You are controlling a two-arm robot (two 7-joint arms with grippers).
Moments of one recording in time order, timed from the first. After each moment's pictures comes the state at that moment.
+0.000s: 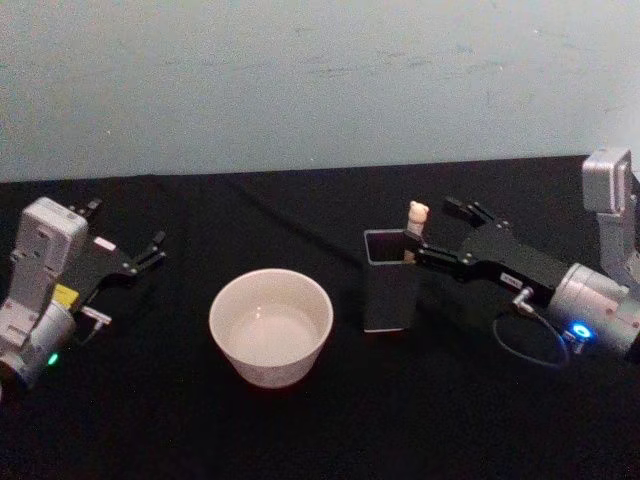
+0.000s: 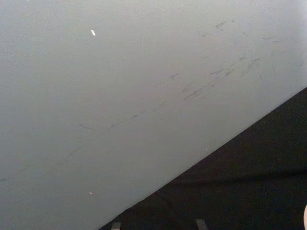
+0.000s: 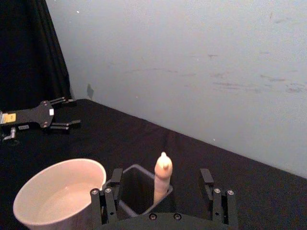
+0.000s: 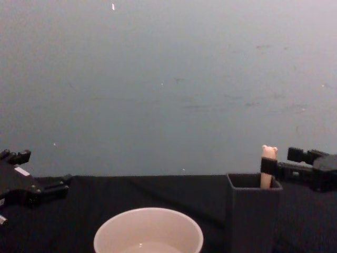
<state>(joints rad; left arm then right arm) -0.20 0.60 0.45 -1.41 -0.25 -0.12 0.03 0.26 0.54 -0.39 -1.39 0.62 -0.04 0.57</state>
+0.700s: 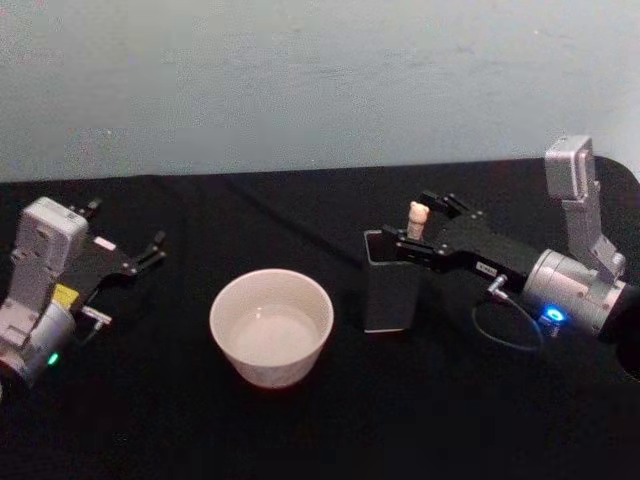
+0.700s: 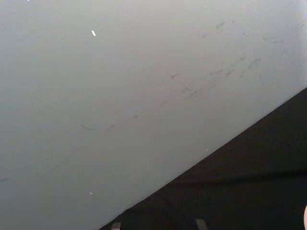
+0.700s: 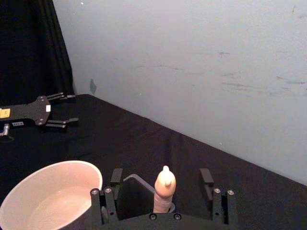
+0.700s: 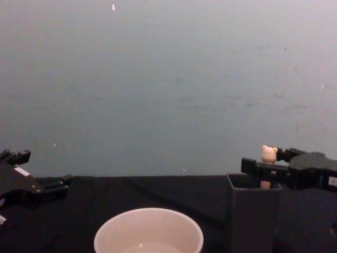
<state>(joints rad) -0.20 0.60 0.45 -1.41 -0.25 -0.12 0.03 0.36 0.47 -0.43 -1.27 0.56 -0.04 0.61</state>
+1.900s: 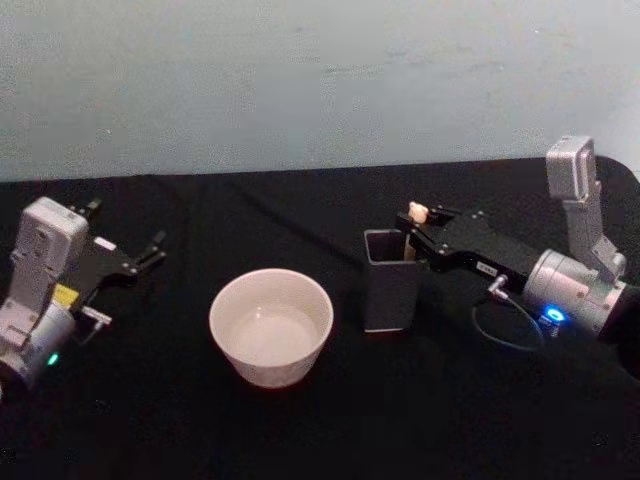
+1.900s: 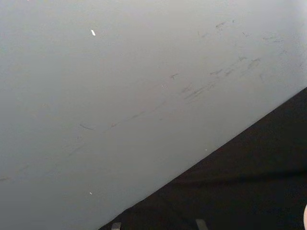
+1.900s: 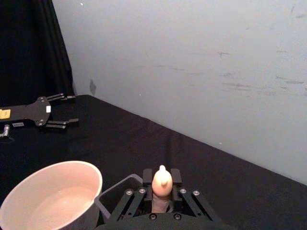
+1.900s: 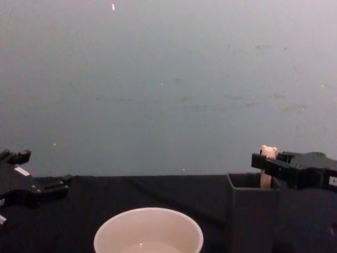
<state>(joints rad) -0.20 0.60 0.45 -1.41 -0.25 -0.12 0.03 0.36 0.47 -0.43 -1.27 0.56 -0.04 0.61</state>
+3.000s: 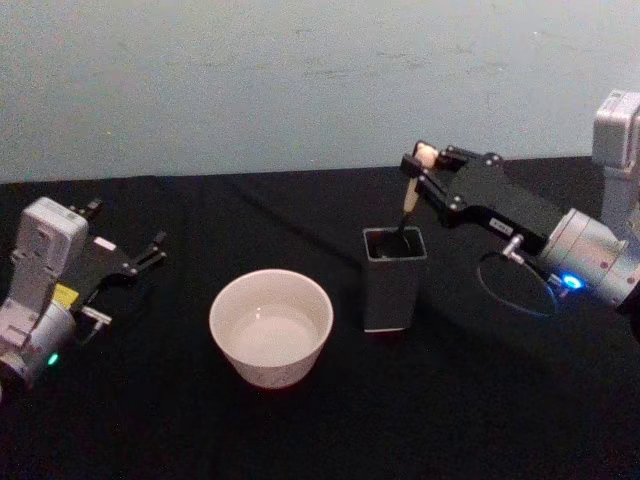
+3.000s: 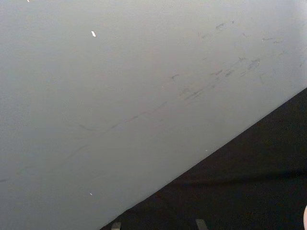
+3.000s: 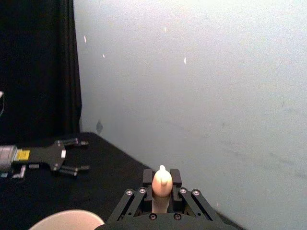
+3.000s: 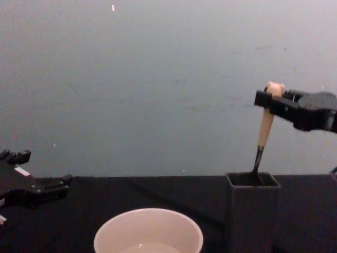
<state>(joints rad) -0.20 0.60 0.45 -1.41 -0.25 -0.12 0.03 0.33 0.49 -0.37 -1.42 0.57 -0.13 0.62</state>
